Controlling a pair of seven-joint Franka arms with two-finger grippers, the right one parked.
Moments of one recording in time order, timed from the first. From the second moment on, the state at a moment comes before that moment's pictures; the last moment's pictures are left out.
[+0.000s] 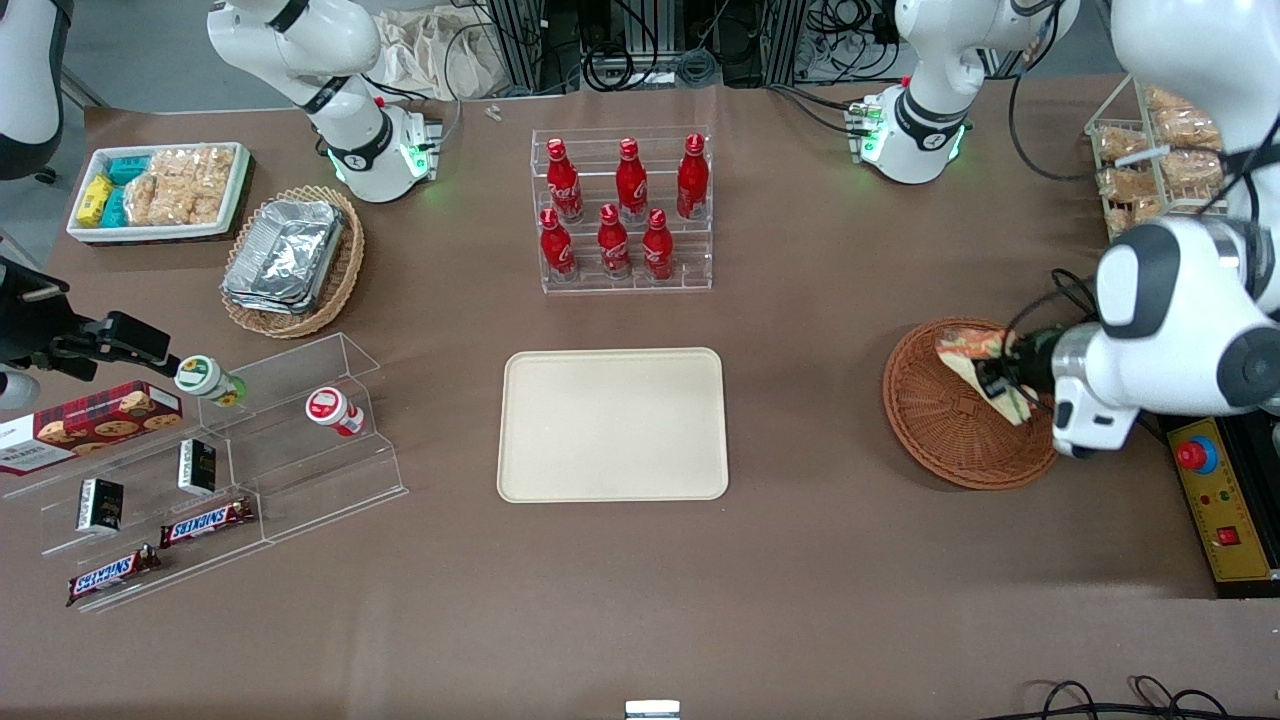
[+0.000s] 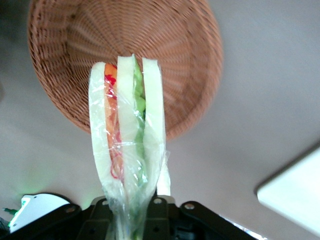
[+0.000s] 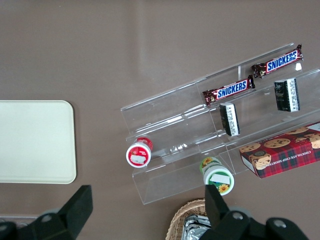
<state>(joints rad) -0.18 0.24 0.08 -1.73 -0.16 1.62 -0.59</state>
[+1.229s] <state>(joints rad) -0.66 0.76 -0.02 -1.41 -0.07 2.11 -0.57</state>
